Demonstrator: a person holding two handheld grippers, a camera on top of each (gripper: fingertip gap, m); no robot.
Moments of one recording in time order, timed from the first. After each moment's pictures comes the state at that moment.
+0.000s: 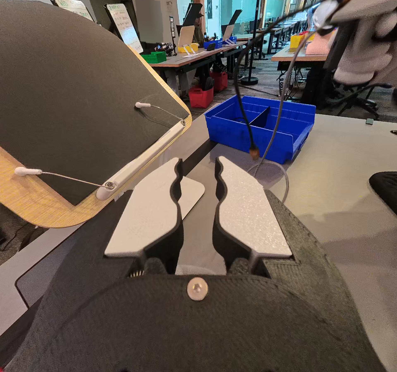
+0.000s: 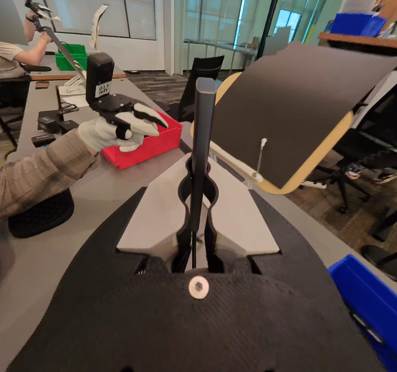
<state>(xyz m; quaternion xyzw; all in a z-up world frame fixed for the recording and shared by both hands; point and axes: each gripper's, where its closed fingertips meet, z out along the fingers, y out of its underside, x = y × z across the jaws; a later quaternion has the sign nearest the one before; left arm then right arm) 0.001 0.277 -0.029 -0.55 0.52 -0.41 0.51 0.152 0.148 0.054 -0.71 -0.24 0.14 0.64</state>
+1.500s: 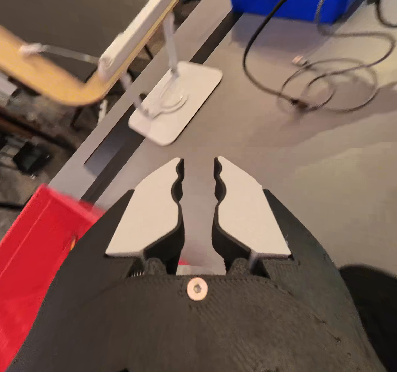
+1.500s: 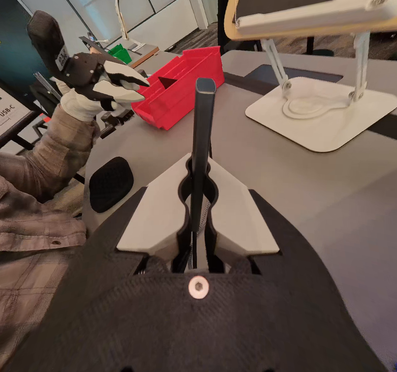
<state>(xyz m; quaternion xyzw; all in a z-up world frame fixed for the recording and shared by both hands) -0.107 0.257 -0.111 -0.63 0.61 -0.18 0.44 0.107 0.146 -0.106 -0.79 -0.14 0.34 0.50</state>
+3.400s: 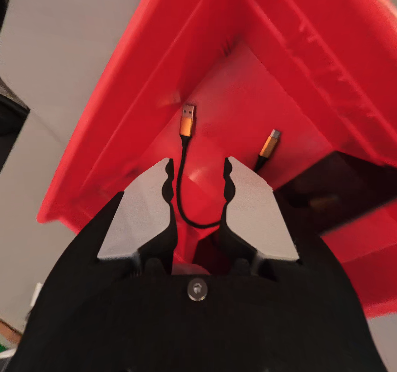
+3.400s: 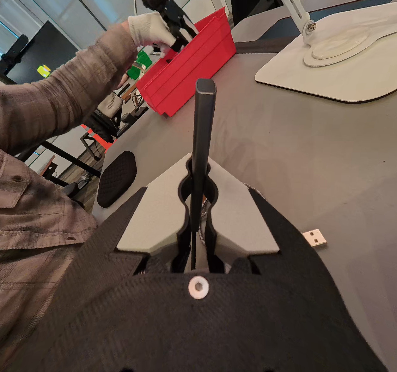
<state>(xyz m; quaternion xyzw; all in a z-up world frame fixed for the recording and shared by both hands) -0.246 0.532 -0.227 -0.83 0.54 0.05 0.12 0.097 0.160 -0.180 -0.77 -0.10 0.43 0.46</state>
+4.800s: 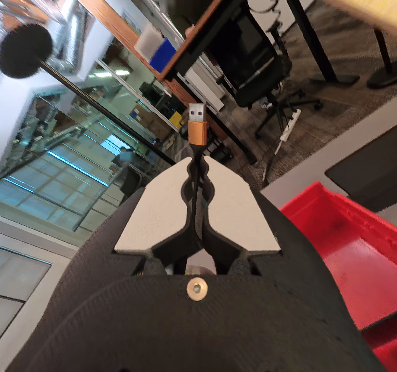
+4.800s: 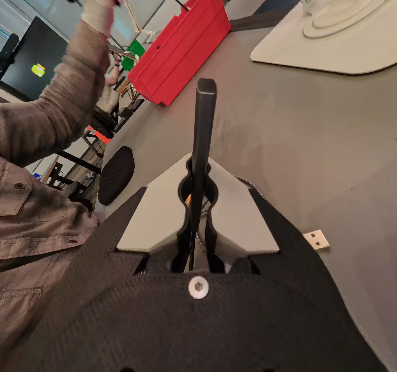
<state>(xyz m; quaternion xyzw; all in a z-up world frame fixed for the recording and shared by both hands) -0.232 0.531 0.024 -0.57 0.42 0.12 0.69 0.094 0.161 -0.196 -0.79 -0.09 0.43 0.42</state>
